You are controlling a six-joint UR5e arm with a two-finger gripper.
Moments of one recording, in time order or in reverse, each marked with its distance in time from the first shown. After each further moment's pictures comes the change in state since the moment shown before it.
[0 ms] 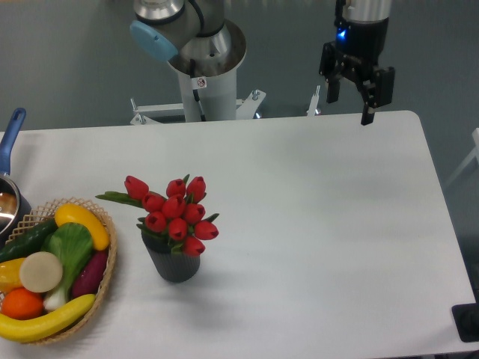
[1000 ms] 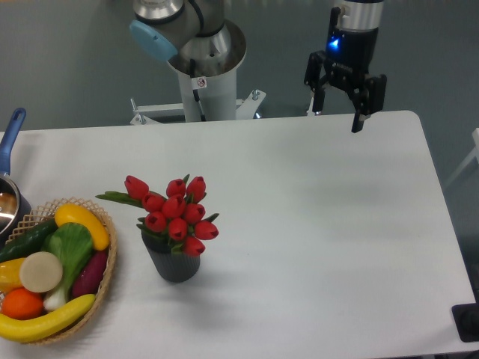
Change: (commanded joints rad) arm -0.009 -0.005 -0.066 0.029 -0.234 -0.276
